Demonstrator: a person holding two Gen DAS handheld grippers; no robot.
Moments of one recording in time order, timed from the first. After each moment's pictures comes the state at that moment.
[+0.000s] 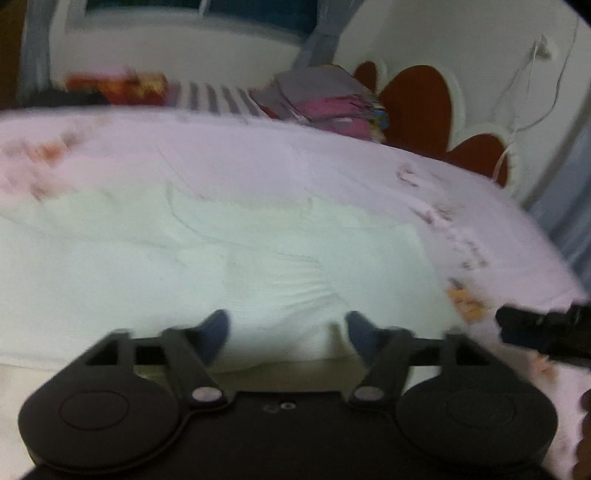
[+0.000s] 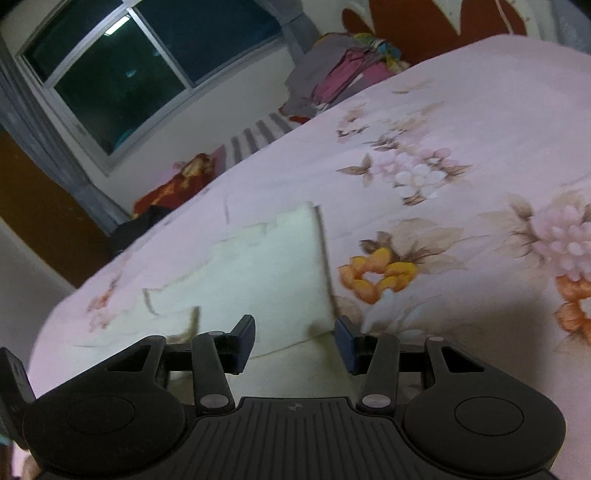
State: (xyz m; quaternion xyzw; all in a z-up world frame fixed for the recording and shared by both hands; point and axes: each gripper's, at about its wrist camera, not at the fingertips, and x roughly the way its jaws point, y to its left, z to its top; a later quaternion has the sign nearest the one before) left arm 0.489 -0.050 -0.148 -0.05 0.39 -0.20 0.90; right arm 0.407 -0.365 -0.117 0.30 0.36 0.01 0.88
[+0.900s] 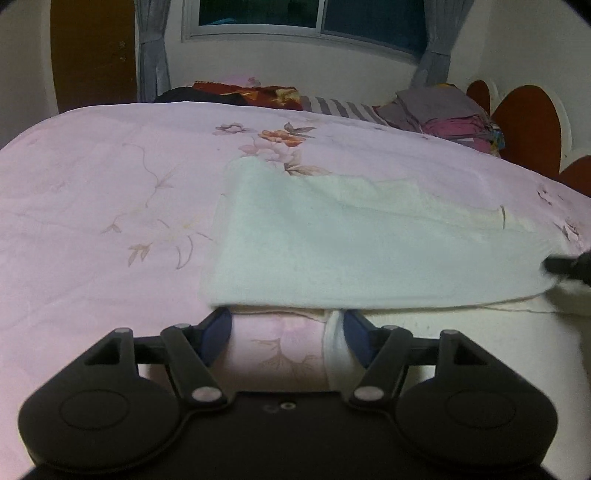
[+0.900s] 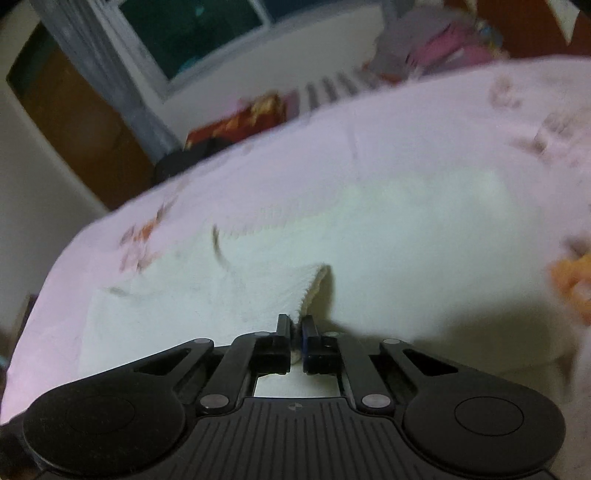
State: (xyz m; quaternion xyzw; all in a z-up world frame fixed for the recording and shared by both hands) left arm 0.471 0.105 -0.172 -0.04 0.40 -0.03 0.92; right arm 0.494 -0.252 -0.136 0.22 0.40 0.10 0.89
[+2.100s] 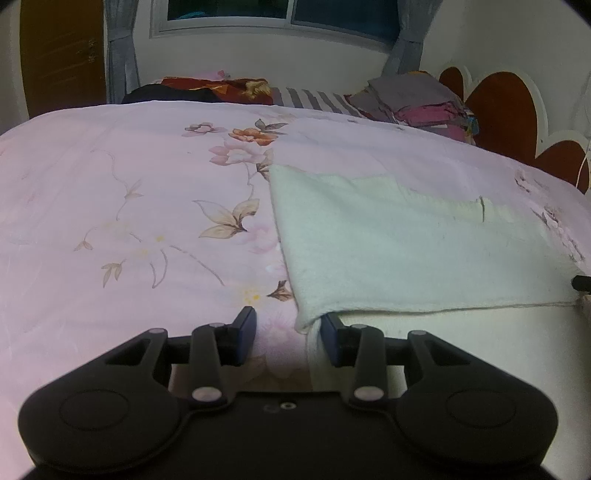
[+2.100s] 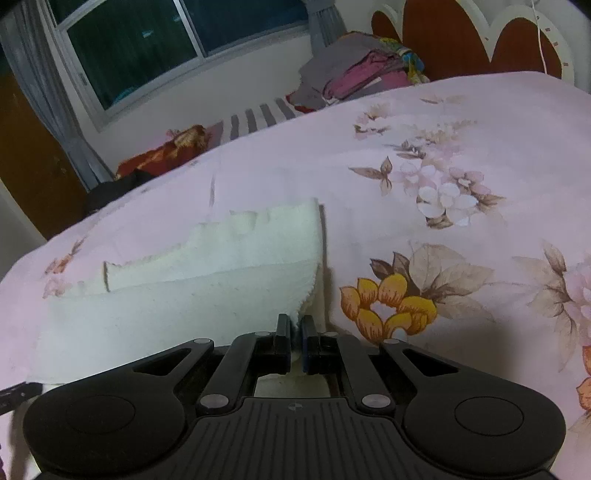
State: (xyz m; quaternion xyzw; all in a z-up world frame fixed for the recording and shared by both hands) left arm 0.485 0.107 -0.168 -0.03 0.41 -0.08 0.91; right arm 0.454 -0.347 -0.146 0.19 0.39 -0.01 0.90
